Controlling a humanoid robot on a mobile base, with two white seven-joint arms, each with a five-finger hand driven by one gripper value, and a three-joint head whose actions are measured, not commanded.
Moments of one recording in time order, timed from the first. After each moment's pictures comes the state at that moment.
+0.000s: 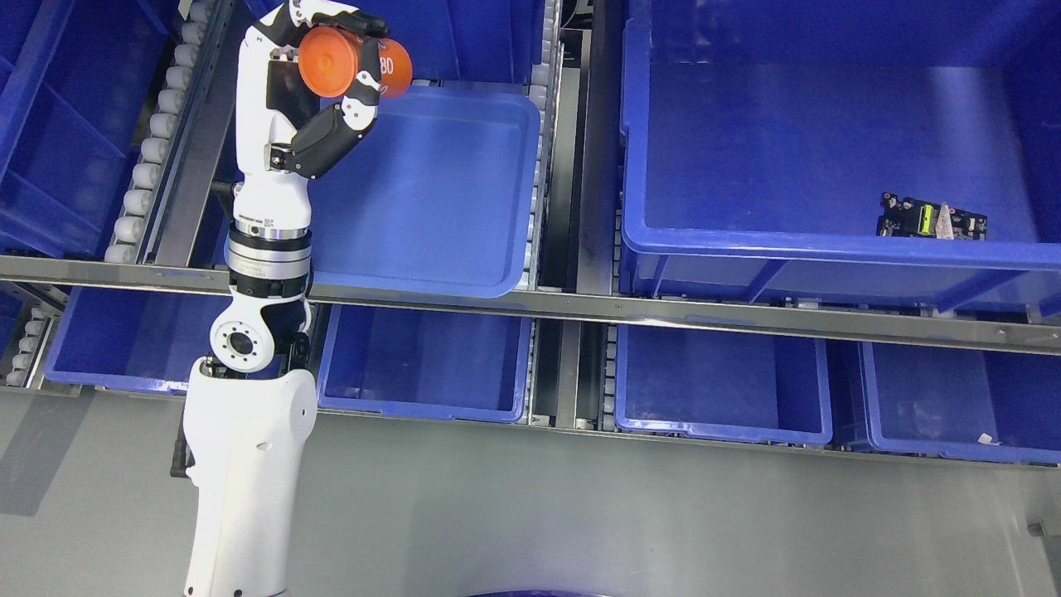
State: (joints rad) left arm -0.37 0.00 0.00 -1.58 0.16 -0.58 -0.25; right arm 0.00 0.00 0.00 0.00 0.00 -0.02 -0.03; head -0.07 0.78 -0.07
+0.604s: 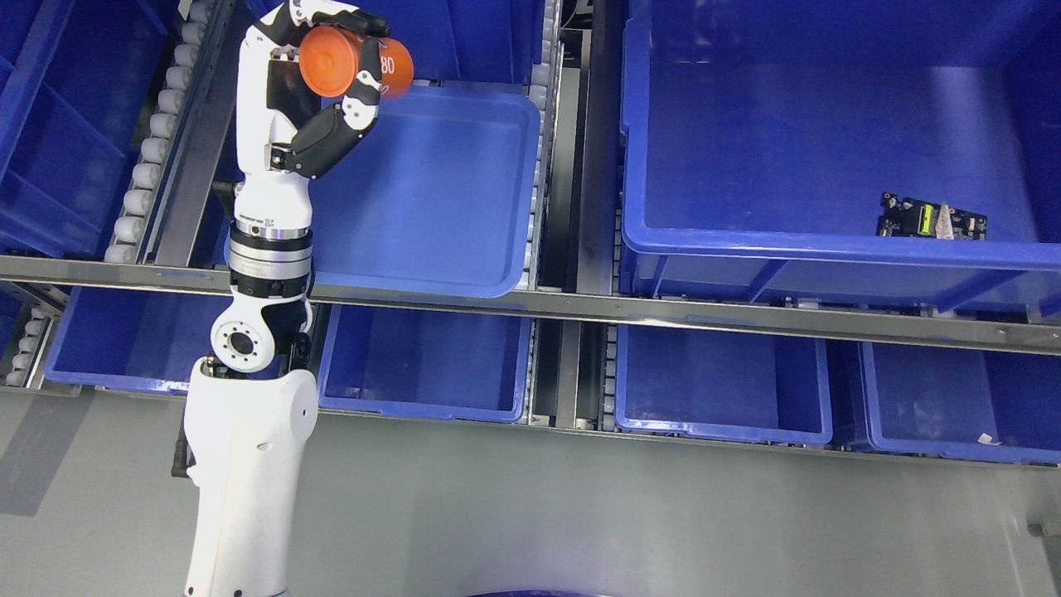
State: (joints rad) left arm -0.37 0.00 0.00 -1.59 0.16 -0.58 -0.25; right arm 0.00 0.00 0.00 0.00 0.00 -0.02 -0.03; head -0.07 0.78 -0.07
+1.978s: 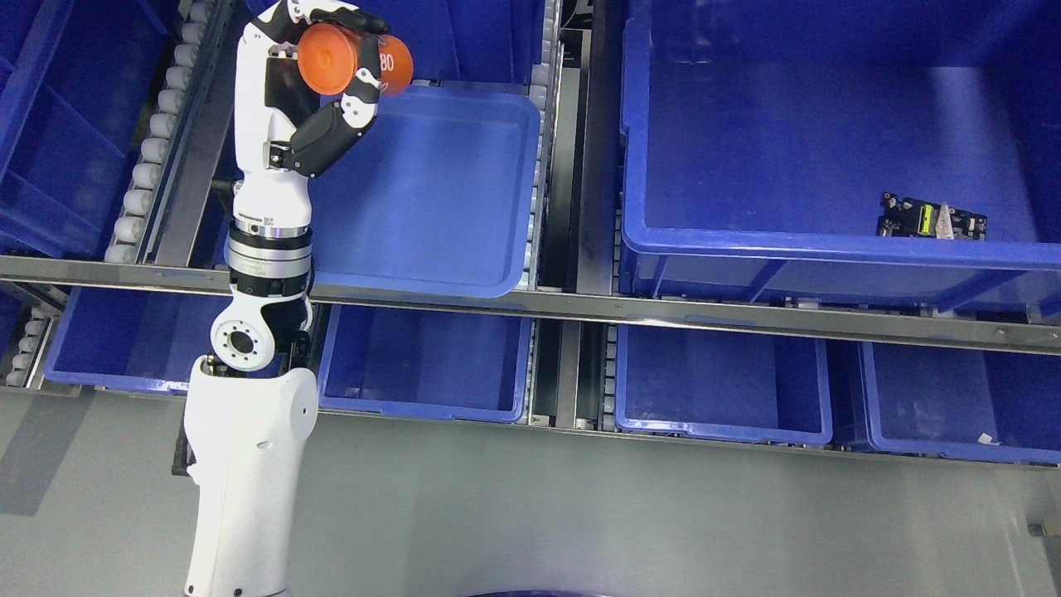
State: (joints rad) left arm -0.38 0.00 0.00 -1.59 0.16 -0.60 -0.25; right arm 0.00 0.00 0.00 0.00 0.00 -0.03 -0.03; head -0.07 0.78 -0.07
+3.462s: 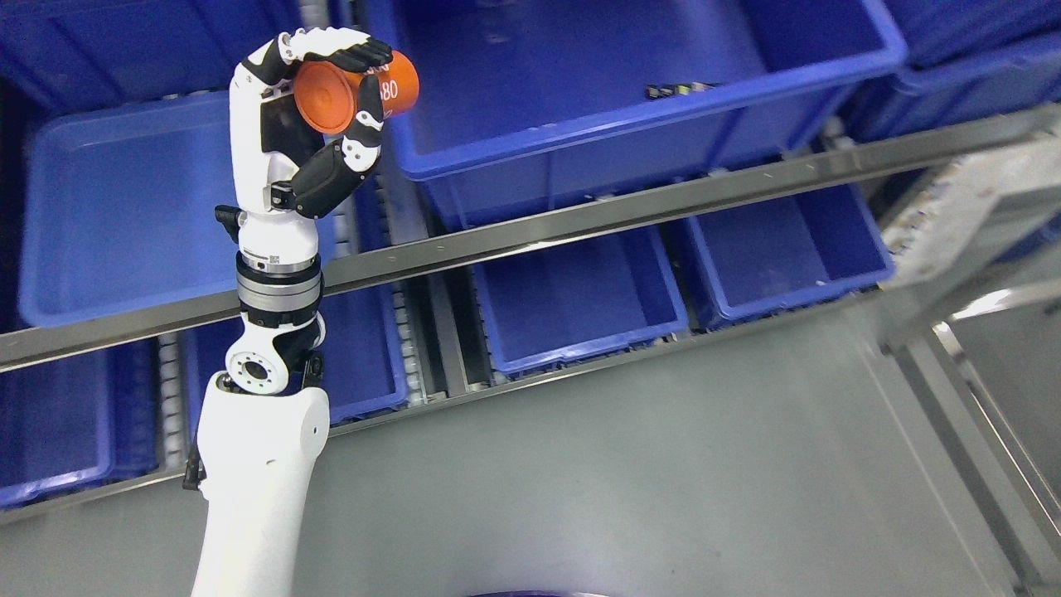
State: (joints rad) left arm -0.33 0.00 -0.05 -1.60 0.20 -0.79 -0.26; right arm 0.00 0.00 0.00 0.00 0.00 -0.02 -0.03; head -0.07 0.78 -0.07
